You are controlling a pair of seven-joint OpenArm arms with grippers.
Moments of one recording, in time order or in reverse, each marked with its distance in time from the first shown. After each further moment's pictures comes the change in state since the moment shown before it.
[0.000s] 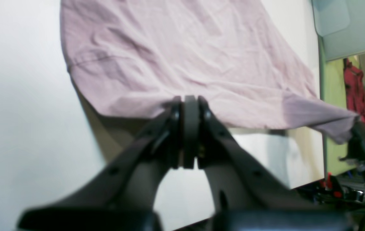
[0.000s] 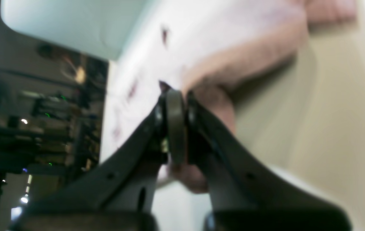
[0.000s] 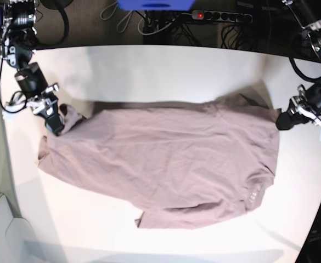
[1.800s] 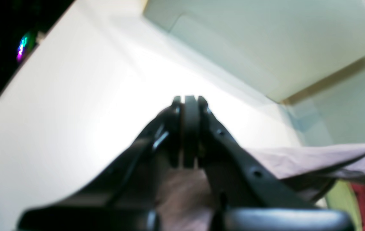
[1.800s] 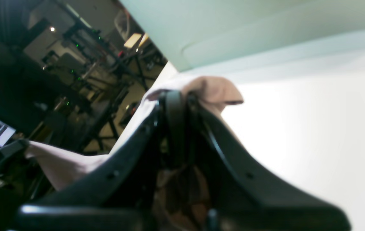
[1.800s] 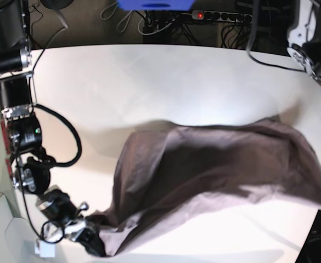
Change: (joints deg) left arm -33.3 -7.0 -6.2 -11.0 11.2 0.9 -3.1; right arm 51.5 4.3 -27.3 -15.5 -9.0 -0.7 -2.3
